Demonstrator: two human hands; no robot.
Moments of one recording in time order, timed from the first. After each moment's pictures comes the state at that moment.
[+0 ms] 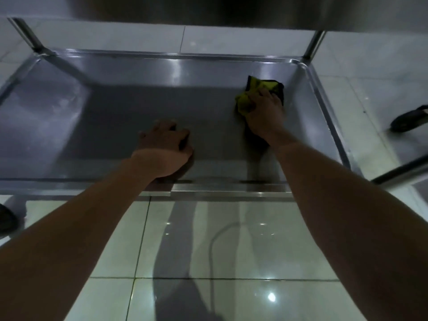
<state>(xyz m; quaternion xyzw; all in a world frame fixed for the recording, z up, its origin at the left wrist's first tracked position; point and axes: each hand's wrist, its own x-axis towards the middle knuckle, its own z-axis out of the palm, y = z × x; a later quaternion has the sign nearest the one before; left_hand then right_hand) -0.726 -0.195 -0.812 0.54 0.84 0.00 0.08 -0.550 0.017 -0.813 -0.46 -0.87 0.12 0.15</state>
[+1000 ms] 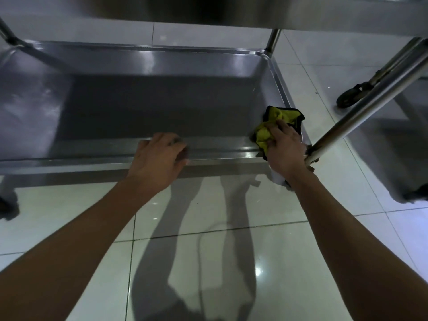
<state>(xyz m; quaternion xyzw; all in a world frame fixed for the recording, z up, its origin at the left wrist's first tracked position) -0.642 -0.283 -0.790 0.65 0.76 0.09 0.01 -0.378 -0.110 -0.800 -0.53 -0.83 0.08 0.14</state>
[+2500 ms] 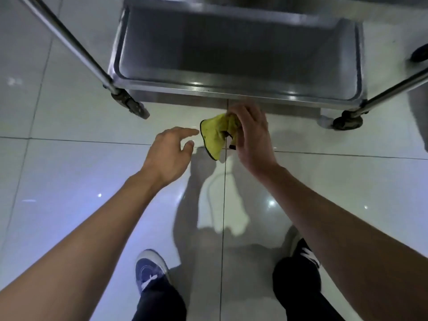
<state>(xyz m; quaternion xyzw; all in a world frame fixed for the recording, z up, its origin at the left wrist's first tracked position) -0.720 -0.598 -0.616 0.42 0.83 0.23 0.29 -0.567 -0.466 -0.636 -0.36 -0.87 0.28 0.20</state>
